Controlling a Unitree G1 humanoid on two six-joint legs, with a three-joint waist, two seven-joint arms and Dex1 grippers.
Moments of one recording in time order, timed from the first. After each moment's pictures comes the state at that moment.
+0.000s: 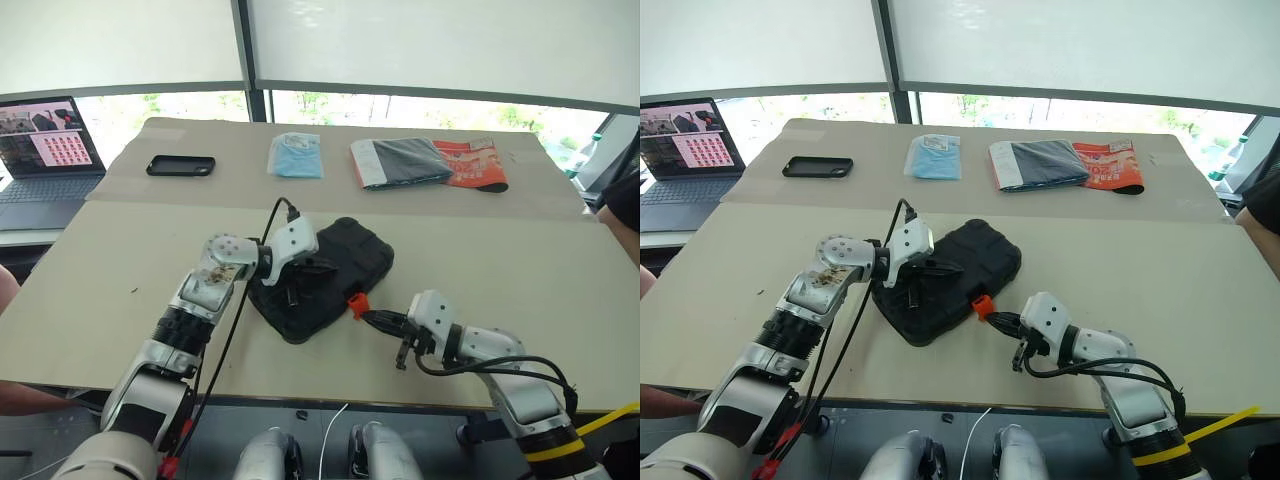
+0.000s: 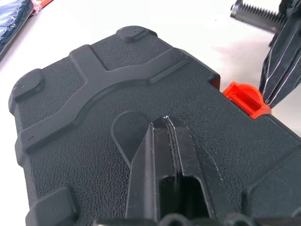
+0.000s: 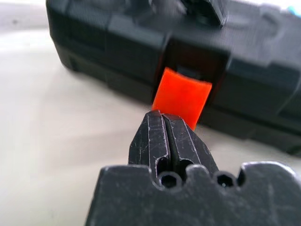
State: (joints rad) left arm -0.71 0.41 -0.28 0.29 -0.08 0.23 -1.13; right arm -0.10 -0.52 0.17 -0.13 0.18 0.07 0.83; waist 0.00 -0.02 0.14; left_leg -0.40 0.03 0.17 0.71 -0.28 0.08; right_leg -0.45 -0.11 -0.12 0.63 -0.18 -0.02
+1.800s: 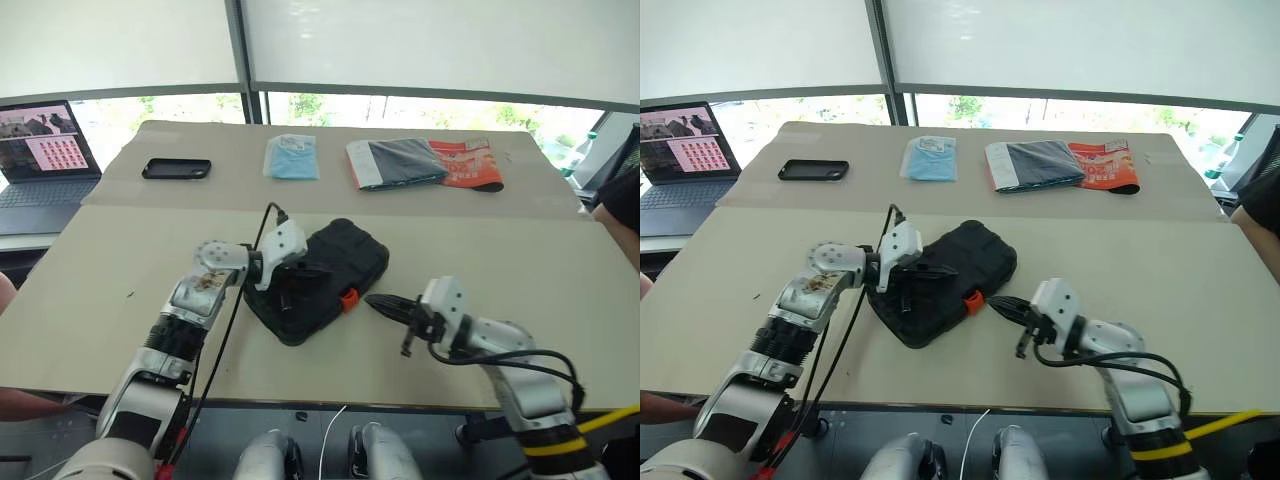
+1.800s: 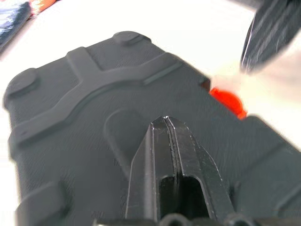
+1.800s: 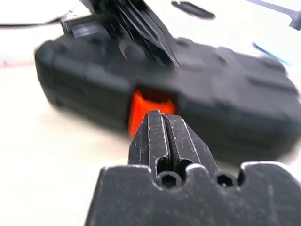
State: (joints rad) left arm -0.66 0.44 -0.22 0.32 -0.12 0.17 -1.17; right arm -0.08 -0.54 0.05 -0.20 0.26 0.09 0.87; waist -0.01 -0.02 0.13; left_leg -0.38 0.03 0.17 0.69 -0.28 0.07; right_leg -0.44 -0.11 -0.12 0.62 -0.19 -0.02
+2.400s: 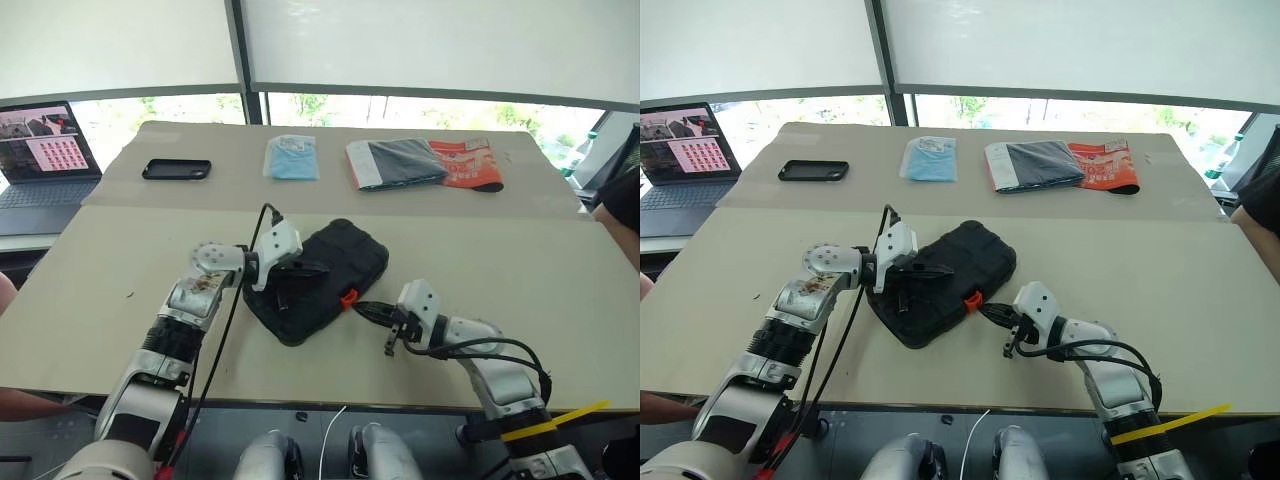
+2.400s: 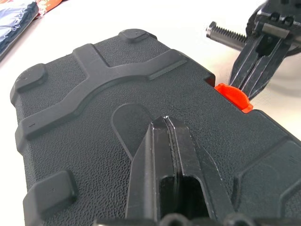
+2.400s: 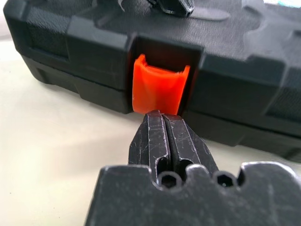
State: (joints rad) left arm -0.65 0.43 -0.22 0.32 -0.12 0.18 -1.16; right arm -0.21 -0.41 0.17 0.05 0.18 0.02 0.87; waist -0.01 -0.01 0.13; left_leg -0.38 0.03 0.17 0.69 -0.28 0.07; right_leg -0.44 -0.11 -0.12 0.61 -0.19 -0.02
